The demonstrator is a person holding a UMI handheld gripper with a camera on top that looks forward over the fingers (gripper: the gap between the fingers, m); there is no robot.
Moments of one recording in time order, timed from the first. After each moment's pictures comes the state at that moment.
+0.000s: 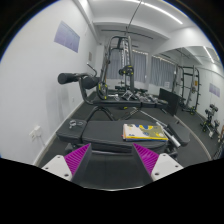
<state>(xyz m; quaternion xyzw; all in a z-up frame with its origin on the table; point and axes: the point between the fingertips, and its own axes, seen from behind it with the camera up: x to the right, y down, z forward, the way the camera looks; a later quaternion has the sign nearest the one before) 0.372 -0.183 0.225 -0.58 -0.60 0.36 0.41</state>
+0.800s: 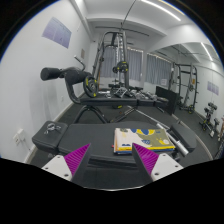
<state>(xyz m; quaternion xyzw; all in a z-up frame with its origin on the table) 0.185 -0.112 0.145 -0.60 -0.59 0.35 0.42</state>
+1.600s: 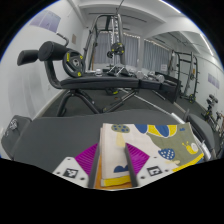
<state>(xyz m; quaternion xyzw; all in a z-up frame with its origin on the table) -0.051 -0.042 -0.028 -0.64 -0.59 0.30 0.39</state>
